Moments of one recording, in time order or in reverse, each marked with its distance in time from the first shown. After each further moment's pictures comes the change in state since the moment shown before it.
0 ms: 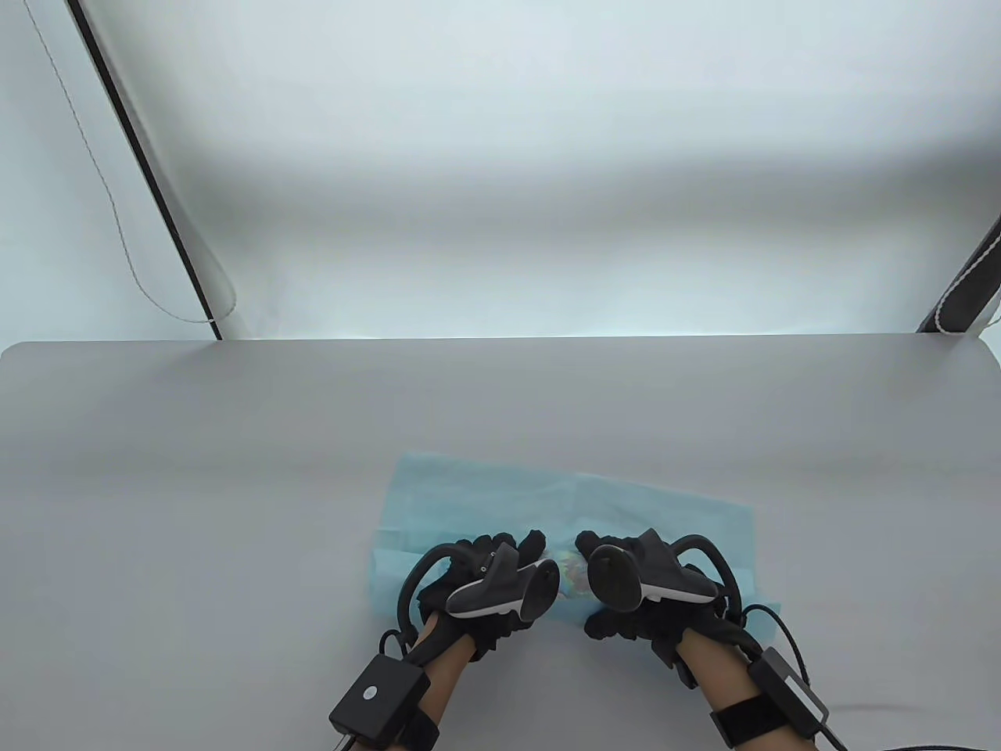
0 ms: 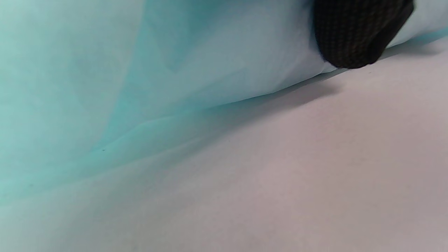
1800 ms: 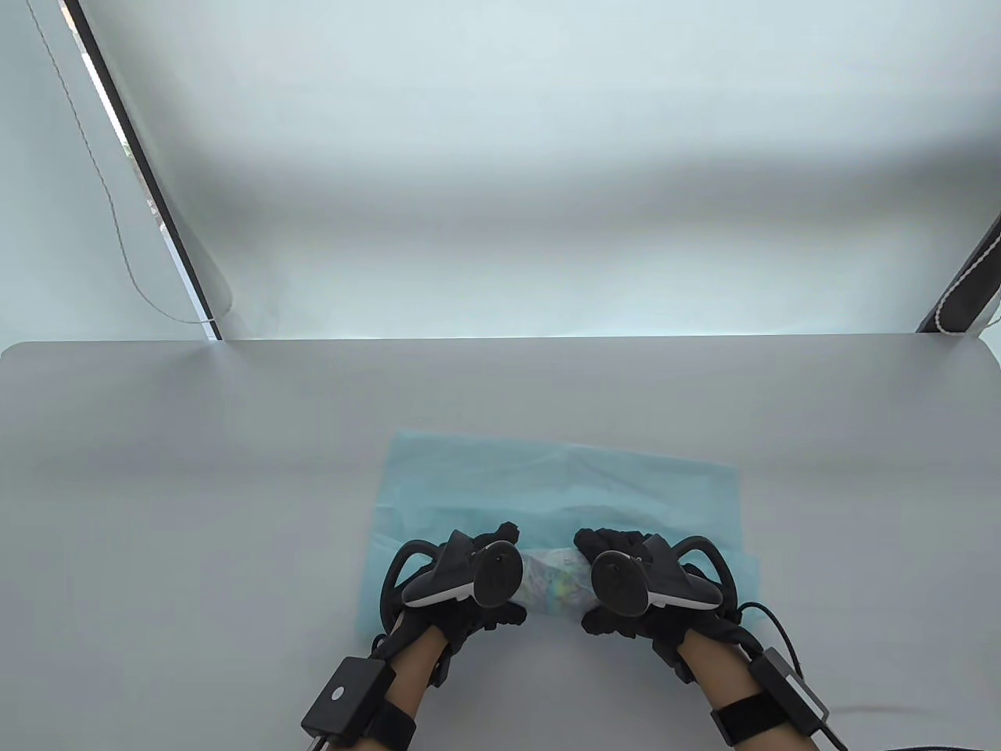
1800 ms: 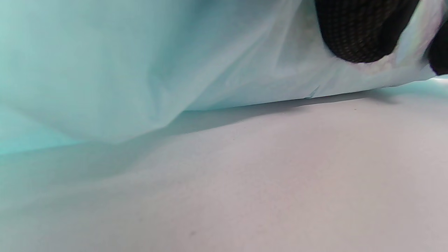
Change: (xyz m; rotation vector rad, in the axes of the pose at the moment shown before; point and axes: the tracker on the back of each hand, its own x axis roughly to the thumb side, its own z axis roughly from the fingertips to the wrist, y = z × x) left_hand -0.034 -0.006 0.009 0.069 -0.063 0.233; right_hand -0.004 0.000 0.003 -0.147 -0.033 -0.019
